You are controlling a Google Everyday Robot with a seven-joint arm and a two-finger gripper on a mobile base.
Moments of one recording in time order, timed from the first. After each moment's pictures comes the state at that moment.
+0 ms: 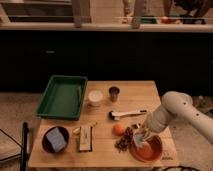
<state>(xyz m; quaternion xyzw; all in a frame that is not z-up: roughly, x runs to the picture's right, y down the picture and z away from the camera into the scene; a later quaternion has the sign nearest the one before) 0.207 0.247 0.724 -0.36 -0.27 -0.10 0.88</state>
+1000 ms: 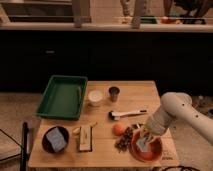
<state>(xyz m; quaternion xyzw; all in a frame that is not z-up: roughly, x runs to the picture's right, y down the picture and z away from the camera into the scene) 0.217 0.257 0.710 -0.35 -0.30 -0.23 0.86</state>
